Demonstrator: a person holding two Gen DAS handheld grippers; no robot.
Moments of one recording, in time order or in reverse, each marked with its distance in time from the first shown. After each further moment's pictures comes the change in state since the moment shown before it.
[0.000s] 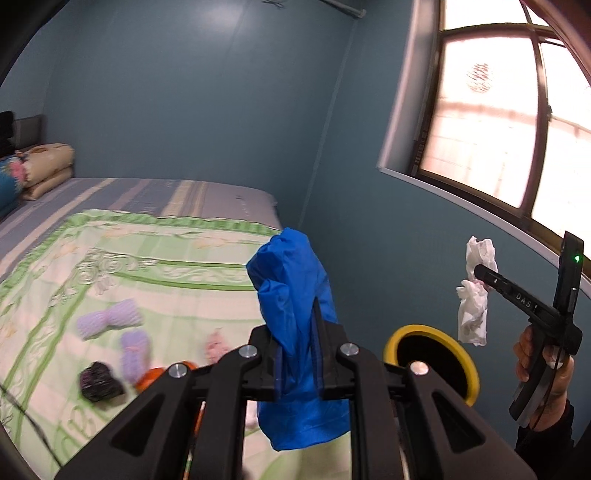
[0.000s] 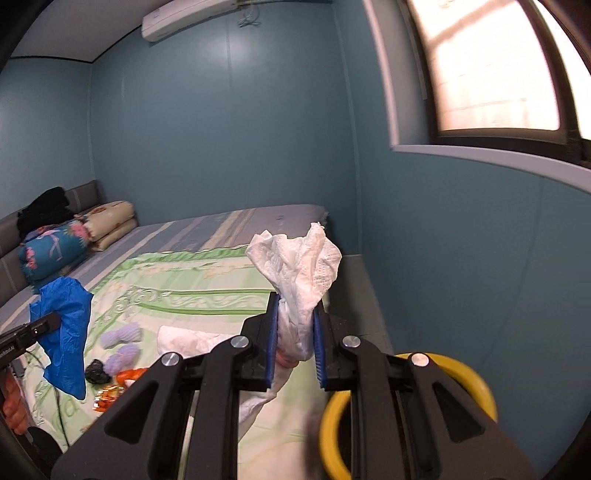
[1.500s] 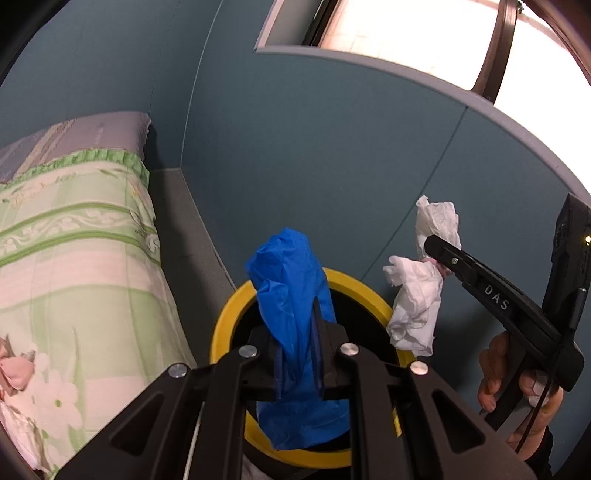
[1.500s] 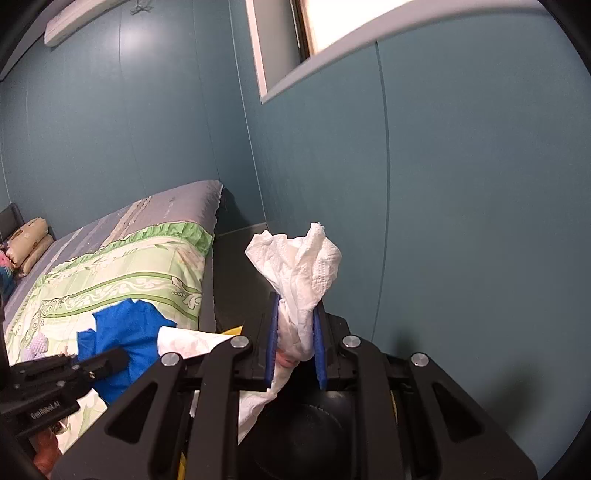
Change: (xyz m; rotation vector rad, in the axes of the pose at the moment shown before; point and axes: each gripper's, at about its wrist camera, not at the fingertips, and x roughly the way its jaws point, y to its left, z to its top) left arm 0.238 -0.221 -0.060 0.116 0.363 -0.333; right arm 0.049 -0.168 -0.059 0.183 0.116 -0.299
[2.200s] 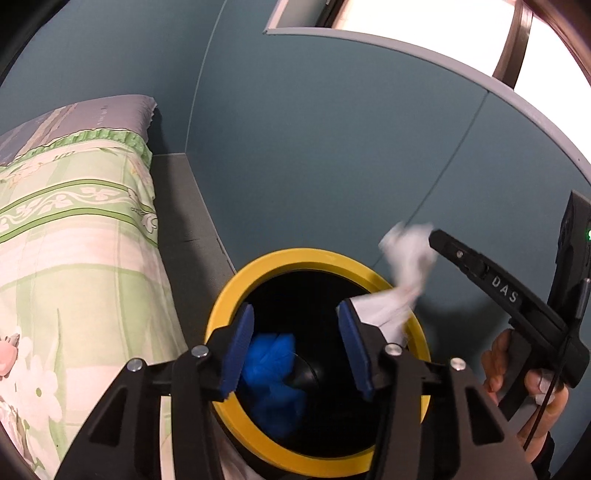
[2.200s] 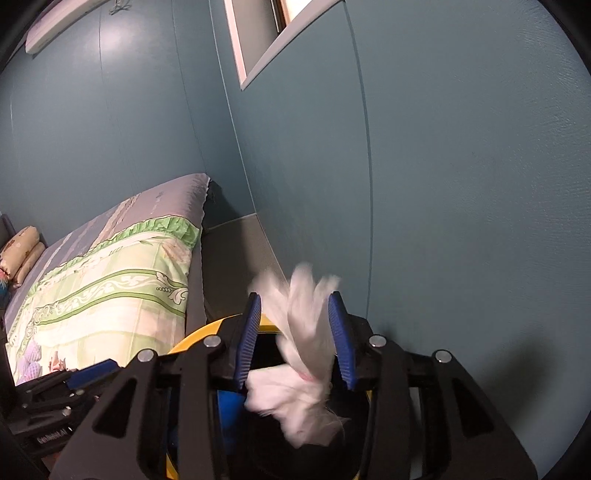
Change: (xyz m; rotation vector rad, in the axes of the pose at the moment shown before) left arm 0.024 0.007 -0.008 -0.040 0.027 0.012; right arm 0.026 -0.008 -0.003 0.053 0.033 -0.037
